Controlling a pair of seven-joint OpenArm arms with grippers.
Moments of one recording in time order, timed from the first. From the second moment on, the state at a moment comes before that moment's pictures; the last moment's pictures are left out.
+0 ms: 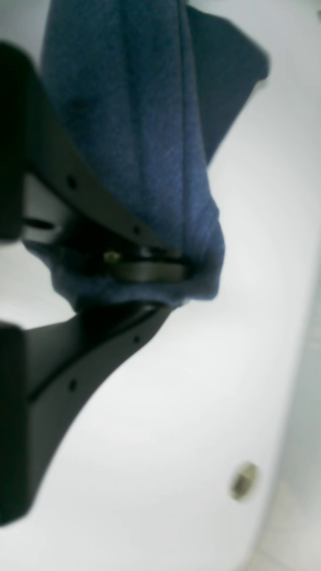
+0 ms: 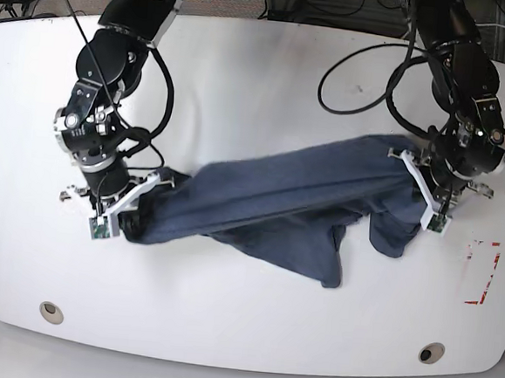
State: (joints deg) left arm -3.5 -6.6 -20.0 112.7 -10.7 -32.9 76.2; right arm 7.1 1.0 18.3 105.8 6.4 29.1 -47.9
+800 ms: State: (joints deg) left arm 13.0 -10.2 -20.2 111.9 -11.2 -39.4 74.9; right arm -16.6 -3.7 22.1 110.6 6.6 29.1 -47.4
